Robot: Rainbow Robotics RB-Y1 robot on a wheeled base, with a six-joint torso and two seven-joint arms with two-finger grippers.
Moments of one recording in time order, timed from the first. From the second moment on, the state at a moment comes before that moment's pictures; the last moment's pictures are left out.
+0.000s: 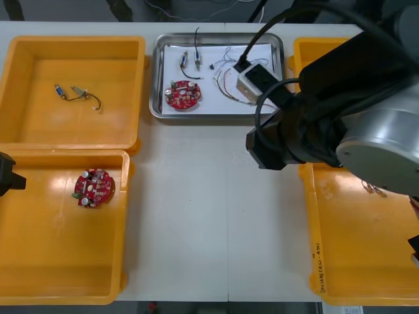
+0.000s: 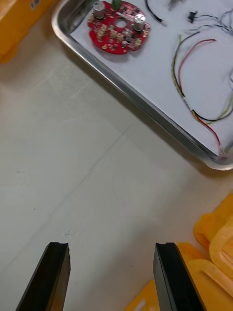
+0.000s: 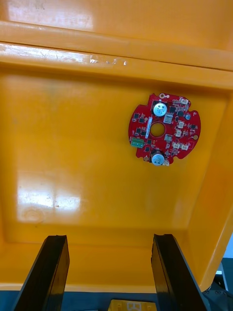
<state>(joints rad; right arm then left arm) -0.67 -0.51 0.35 -2.37 -0.61 1.92 1.29 -0.08 0.89 0.35 -2.31 1.03 1.91 -1.00</state>
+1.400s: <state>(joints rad) -0.27 -0.66 -0.34 -2.20 -0.69 1.92 1.29 -0.08 0.89 0.35 -2.31 1.03 1.91 -1.00</state>
